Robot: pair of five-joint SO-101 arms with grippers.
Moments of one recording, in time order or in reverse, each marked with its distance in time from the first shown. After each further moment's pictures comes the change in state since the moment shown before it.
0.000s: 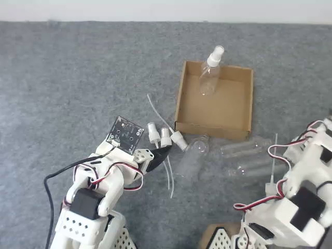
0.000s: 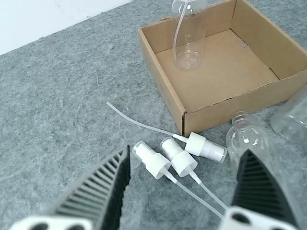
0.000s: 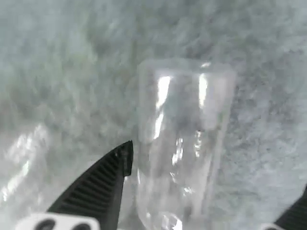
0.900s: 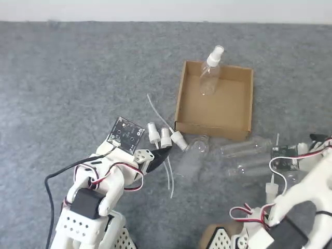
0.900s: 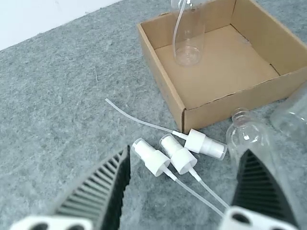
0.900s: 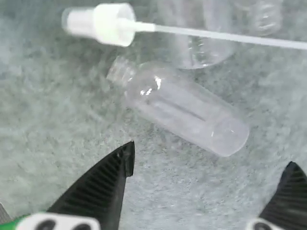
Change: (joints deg) left arm 0.0 0.0 0.6 0.0 0.0; right arm 8.8 -17.4 -2.6 17.4 125.3
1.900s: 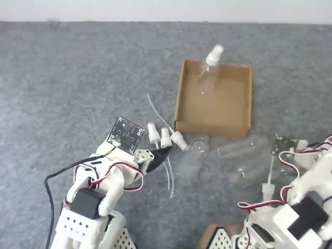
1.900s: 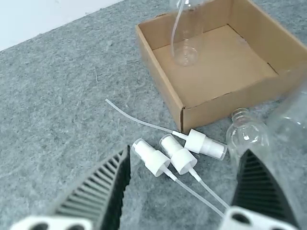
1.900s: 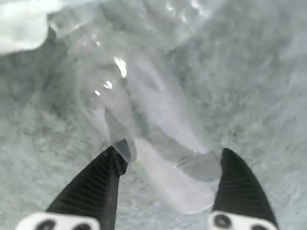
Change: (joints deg) left arm 0.0 0.0 0.0 0.0 0.0; right arm 0.9 16.7 7.7 -23.6 -21.2
